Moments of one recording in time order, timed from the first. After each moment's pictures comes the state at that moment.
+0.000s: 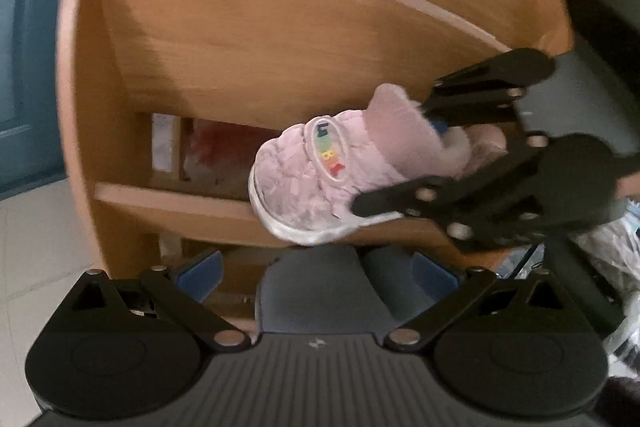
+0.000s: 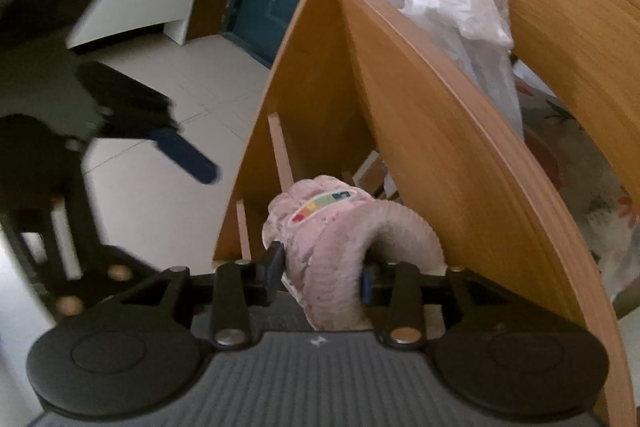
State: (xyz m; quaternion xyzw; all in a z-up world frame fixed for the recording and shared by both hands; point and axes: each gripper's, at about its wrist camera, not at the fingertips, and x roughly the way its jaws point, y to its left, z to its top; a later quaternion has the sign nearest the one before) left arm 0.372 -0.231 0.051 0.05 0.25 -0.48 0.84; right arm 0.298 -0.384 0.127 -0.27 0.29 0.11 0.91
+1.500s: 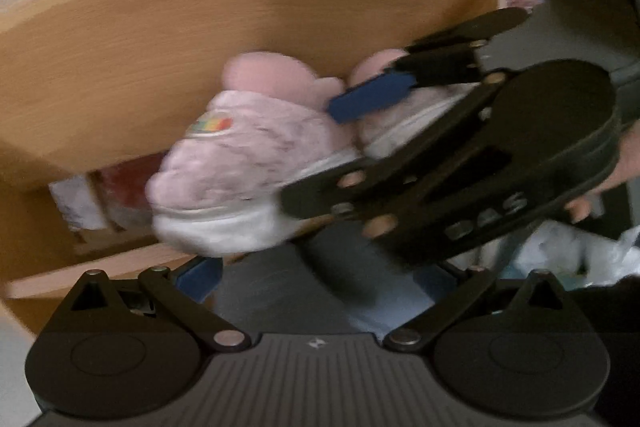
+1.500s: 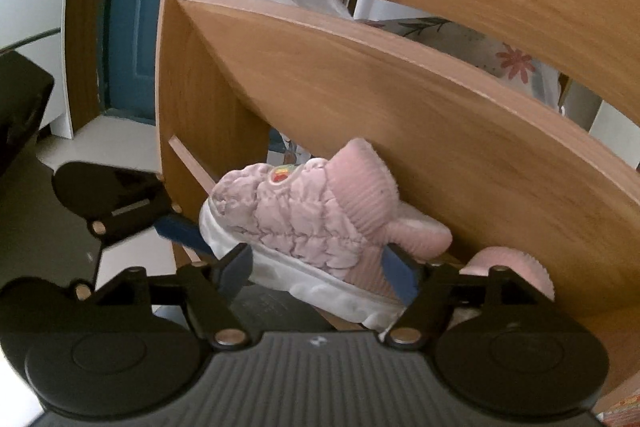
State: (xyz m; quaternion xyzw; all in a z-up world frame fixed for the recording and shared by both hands) left arm 0.338 -0.282 0.053 0.20 0.19 -0.55 0.79; right arm 0.267 -0.395 0.104 -0.07 0.24 -0.06 0.97
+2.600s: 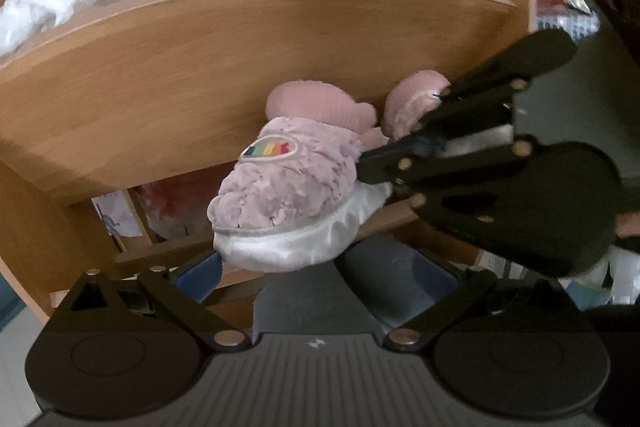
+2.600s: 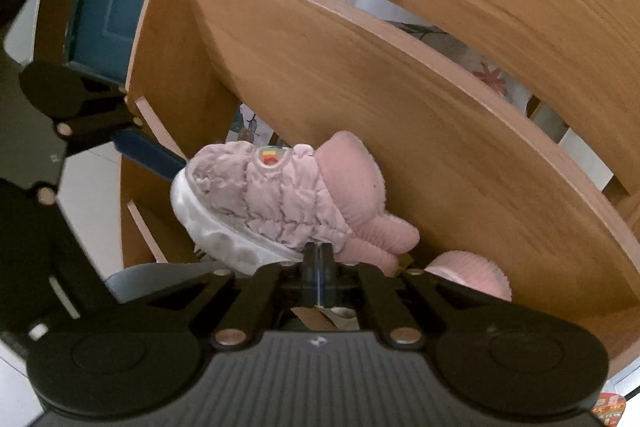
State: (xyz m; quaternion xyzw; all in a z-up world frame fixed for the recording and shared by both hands) left arm 0.332 -0.285 0.066 0.22 0.17 -0.52 0.81; right arm 0.265 -0.373 0.095 -0.16 0.25 -0.14 0.94
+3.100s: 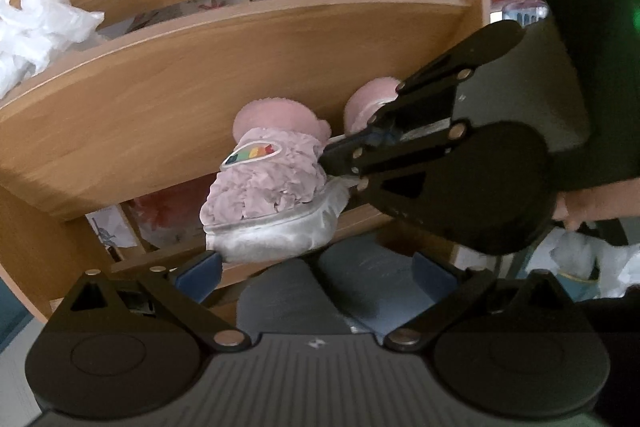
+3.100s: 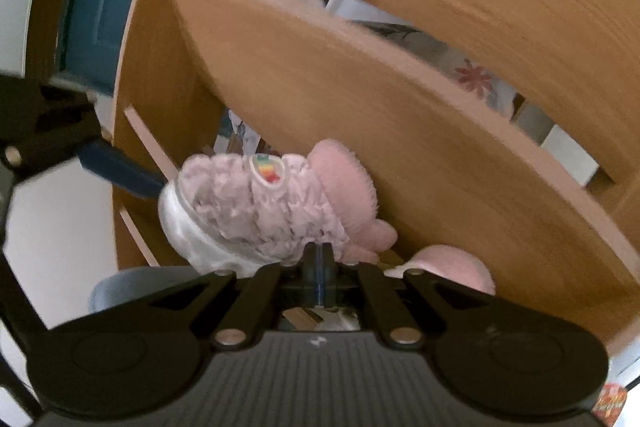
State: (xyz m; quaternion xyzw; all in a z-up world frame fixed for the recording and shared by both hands) left arm 0.300 -0.287 0.076 0.23 0.16 -0.53 0.80; right arm 0.235 -0.381 0.111 -0.12 0.24 -0.15 0.95
